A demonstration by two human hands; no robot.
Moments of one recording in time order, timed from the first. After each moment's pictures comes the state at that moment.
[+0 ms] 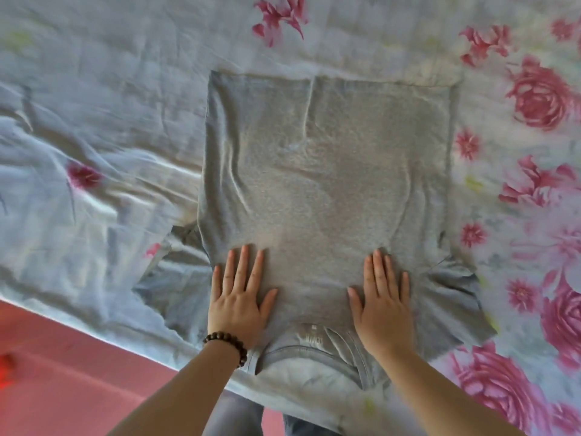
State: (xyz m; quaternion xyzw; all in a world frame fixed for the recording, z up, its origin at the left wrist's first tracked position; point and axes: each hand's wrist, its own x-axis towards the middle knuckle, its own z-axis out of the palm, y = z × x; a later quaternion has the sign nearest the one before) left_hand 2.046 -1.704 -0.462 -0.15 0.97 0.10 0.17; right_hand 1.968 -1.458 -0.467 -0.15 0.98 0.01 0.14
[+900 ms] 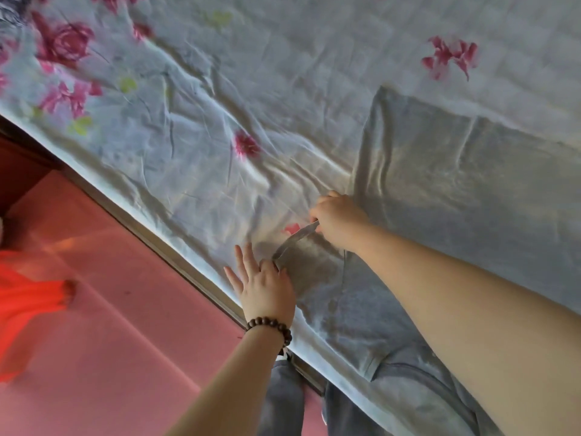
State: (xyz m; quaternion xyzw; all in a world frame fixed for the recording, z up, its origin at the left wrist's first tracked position) left_hand 2.110 -1.826 -0.438 -0.49 0.84 0.24 0.06; right_hand 1.923 -1.799 -0.417 -0.51 0.83 0.00 0.22
